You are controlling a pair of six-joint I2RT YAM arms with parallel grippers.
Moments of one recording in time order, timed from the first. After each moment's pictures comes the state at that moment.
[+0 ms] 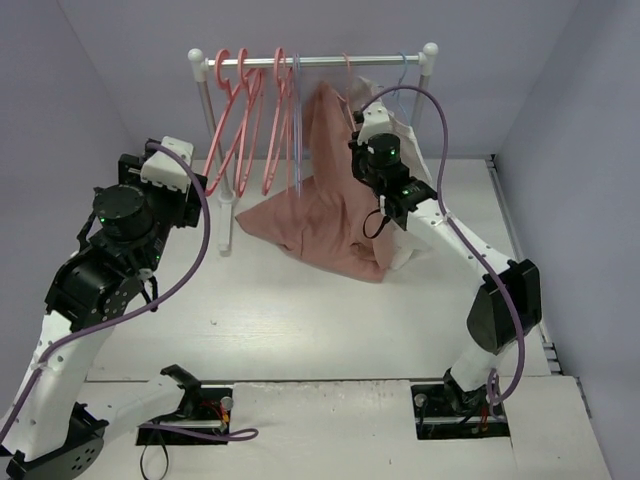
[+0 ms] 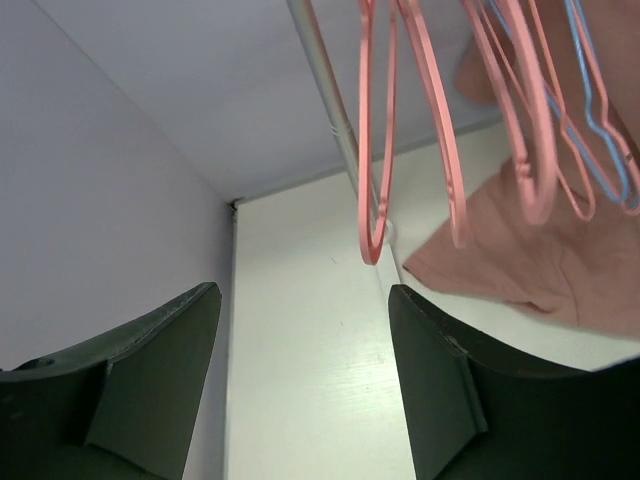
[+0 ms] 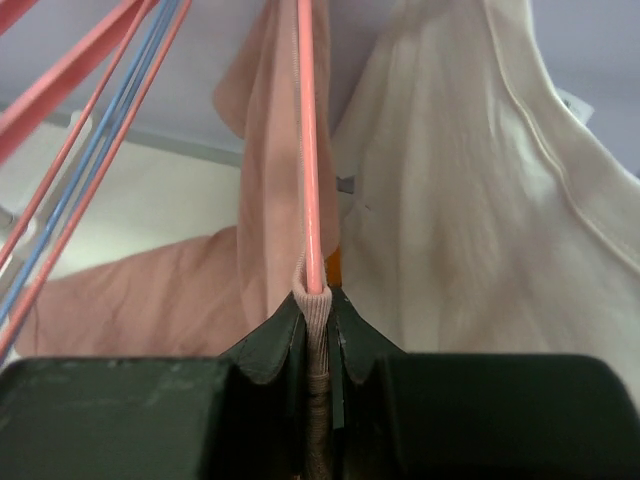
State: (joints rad) left arm -0.55 0.97 1.56 -0.71 -0.50 0.29; right arm 0.51 1.69 1.50 -0.03 0.26 0.00
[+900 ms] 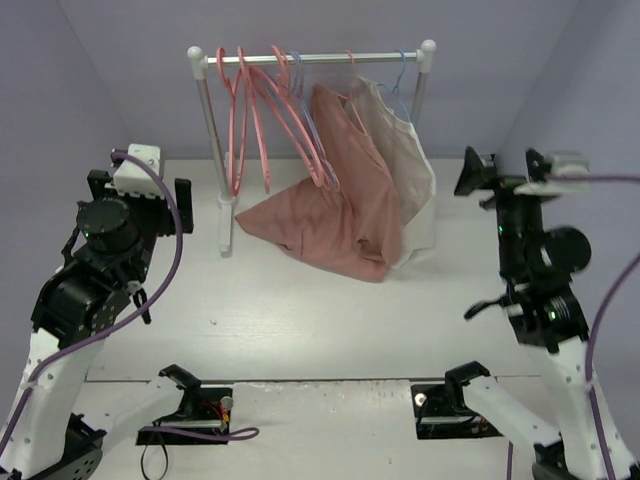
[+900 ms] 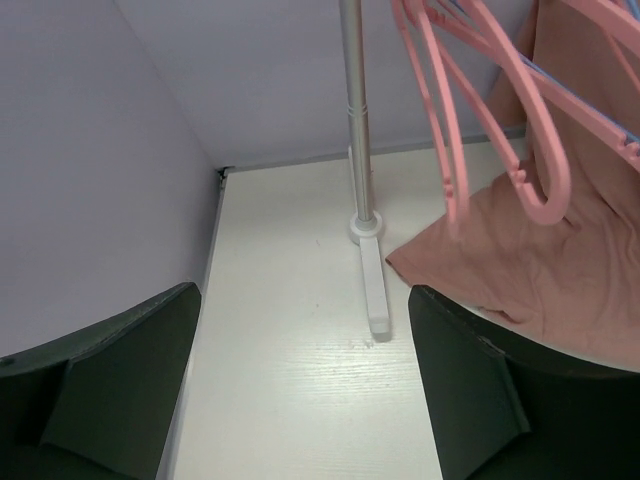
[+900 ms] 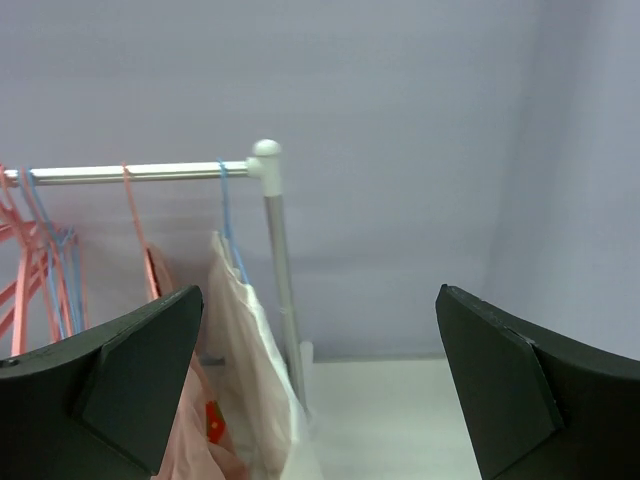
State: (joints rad) left arm -0.51 0.91 1.53 -0.76 -0.53 0.11; right arm 0.34 0.82 1.19 0.00 0.32 -0.11
